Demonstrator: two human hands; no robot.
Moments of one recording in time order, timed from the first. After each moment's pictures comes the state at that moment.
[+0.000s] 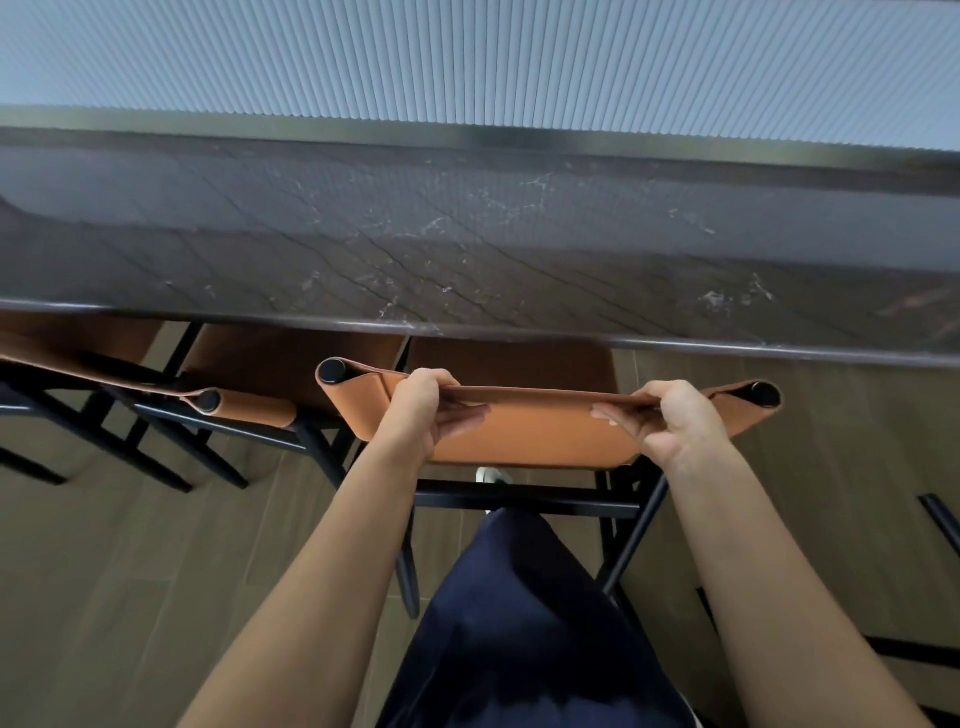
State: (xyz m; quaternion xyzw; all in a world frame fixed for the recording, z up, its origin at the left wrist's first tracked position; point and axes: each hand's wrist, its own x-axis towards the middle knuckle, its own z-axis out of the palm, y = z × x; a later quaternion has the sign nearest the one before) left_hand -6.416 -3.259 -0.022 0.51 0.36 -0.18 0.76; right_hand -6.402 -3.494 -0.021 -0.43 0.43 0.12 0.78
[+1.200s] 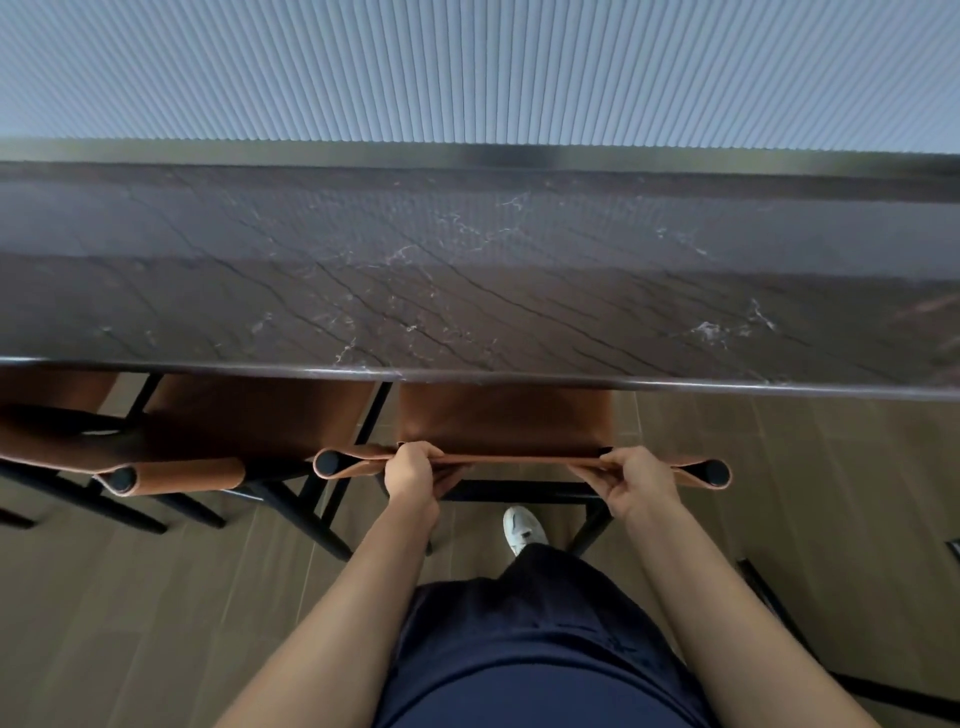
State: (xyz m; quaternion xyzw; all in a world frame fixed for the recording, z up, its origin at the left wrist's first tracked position) left_hand -6.363 -3.295 -0.126 0.42 0.51 -0.09 0.75; right_hand -6.349 -3.519 -0.120 -0.41 0.48 0.11 0.77
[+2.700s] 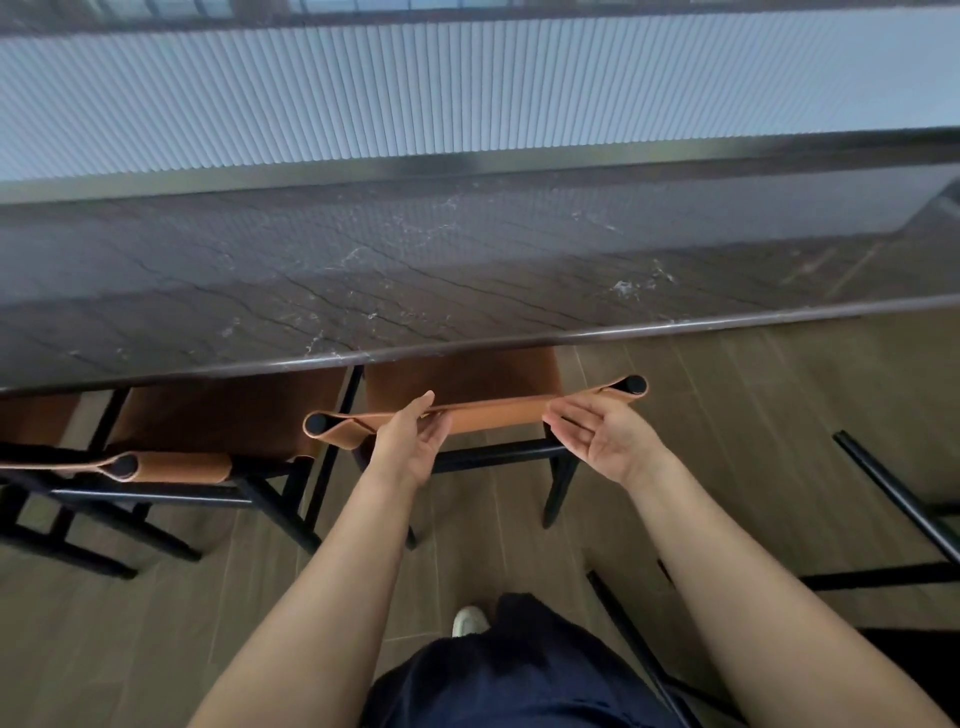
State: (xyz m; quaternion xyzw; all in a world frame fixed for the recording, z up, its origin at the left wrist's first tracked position) left_hand -6.407 -3.305 -0.082 0.34 0.39 -0.13 0.85; right_hand -6.431 -3.537 -0.070 -0.42 0.35 0.16 0.82
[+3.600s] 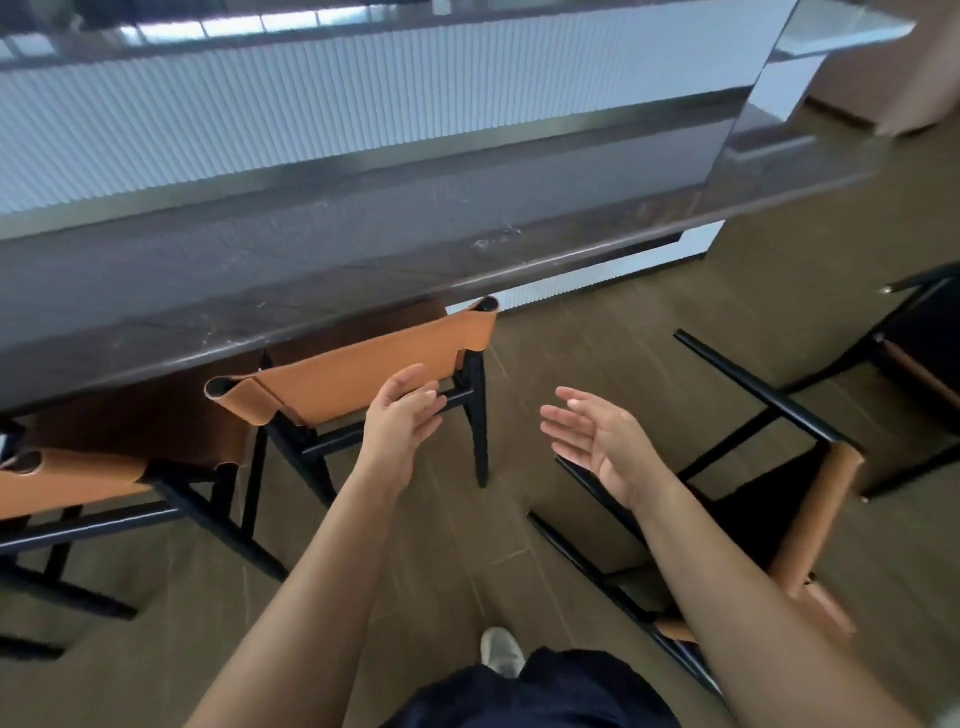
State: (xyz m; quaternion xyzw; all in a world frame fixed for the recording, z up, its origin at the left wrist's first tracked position) left_hand -6.569 -3.386 -0.033 0.60 0.11 -0.20 0.77; right_hand -6.666 -3.605 -0.032 -0.57 0.29 0.03 0.77
